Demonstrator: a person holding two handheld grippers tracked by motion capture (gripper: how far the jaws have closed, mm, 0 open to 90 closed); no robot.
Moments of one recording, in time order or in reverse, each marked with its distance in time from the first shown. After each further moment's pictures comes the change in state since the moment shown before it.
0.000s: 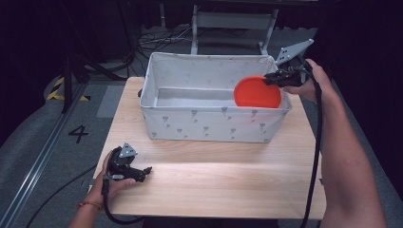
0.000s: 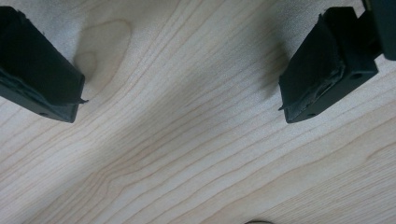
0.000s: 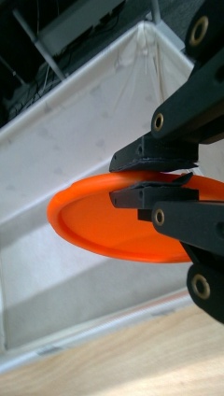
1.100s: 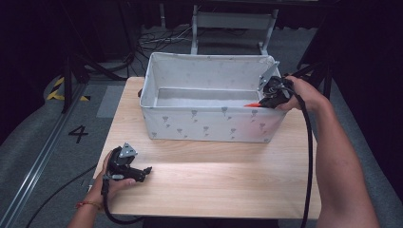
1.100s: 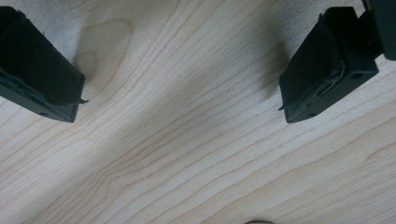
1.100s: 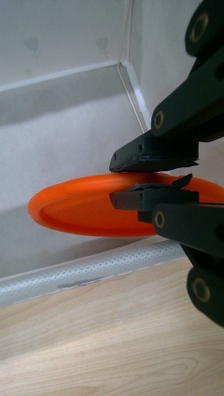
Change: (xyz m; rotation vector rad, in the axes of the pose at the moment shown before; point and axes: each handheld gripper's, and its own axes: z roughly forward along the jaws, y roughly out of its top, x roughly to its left) left arm 0.000 0.000 0.000 0.001 -0.001 0.001; right arm 0.021 -0.016 0.055 0.337 0.206 -0.132
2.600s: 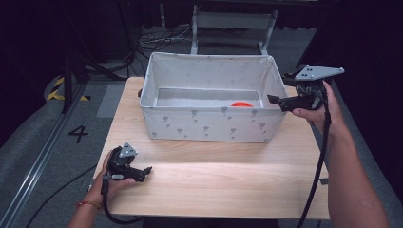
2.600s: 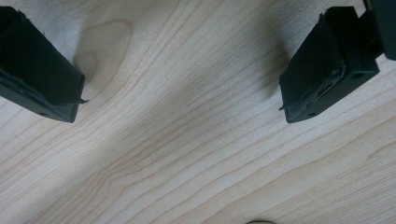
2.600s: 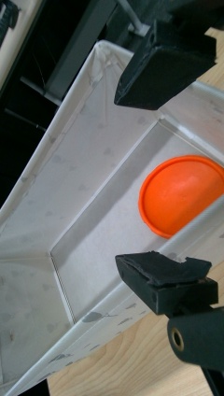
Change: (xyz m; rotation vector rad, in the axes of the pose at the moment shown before) left arm 0.001 0.000 0.000 0.001 -0.012 0.006; right arm 0.058 -0.048 -0.067 -0.590 -0.356 0.433
